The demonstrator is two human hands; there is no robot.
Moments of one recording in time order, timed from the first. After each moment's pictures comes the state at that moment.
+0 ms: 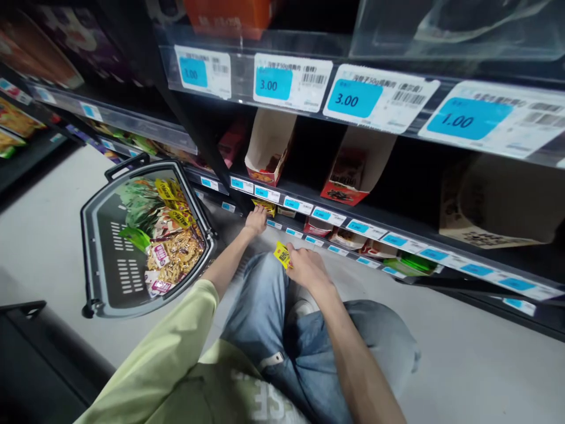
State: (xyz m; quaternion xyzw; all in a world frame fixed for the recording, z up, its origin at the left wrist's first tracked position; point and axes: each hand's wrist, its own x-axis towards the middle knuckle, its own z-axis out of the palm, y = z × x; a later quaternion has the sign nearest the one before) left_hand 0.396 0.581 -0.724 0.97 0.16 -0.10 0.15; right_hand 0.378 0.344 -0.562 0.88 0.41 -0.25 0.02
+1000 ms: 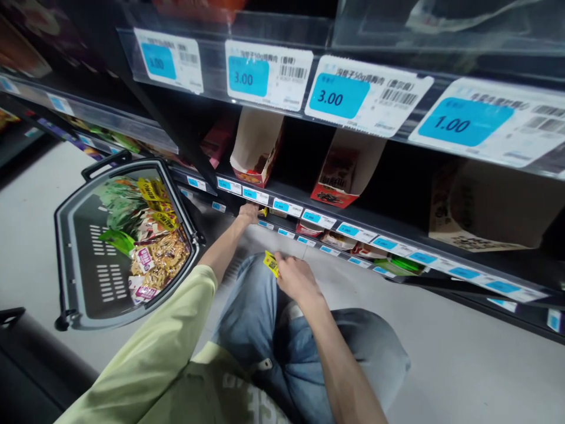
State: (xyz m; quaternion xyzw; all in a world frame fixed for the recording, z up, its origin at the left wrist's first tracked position) left_hand 0.451 0.596 -0.718 0.94 0.20 -0.25 0.09; right_hand 0.373 0.338 -0.560 0.86 0.43 -0.29 0.02
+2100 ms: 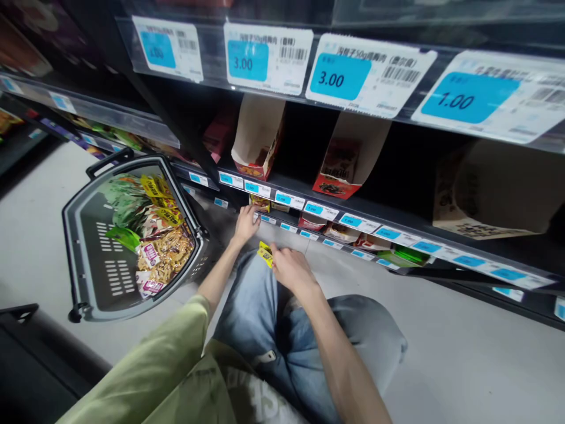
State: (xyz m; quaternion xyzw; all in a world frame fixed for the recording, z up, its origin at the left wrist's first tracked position) left_hand 0.359 0.555 -0.688 0.95 0.22 -0.01 0.24; right_hand 0.365 0.348 -0.562 0.86 0.44 -0.27 -0.01
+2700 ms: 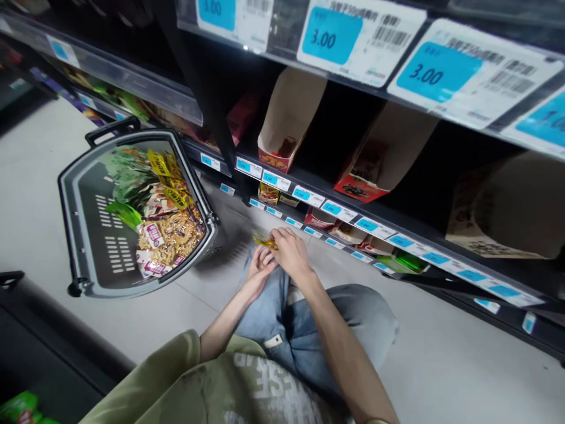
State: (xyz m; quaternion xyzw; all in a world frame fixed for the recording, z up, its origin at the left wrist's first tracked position) left_hand 0.230 0.429 -0.686 0.40 0.29 0.16 0.85; right_hand 0.363 0.381 -0.586 0.86 0.47 -0.17 -0.12
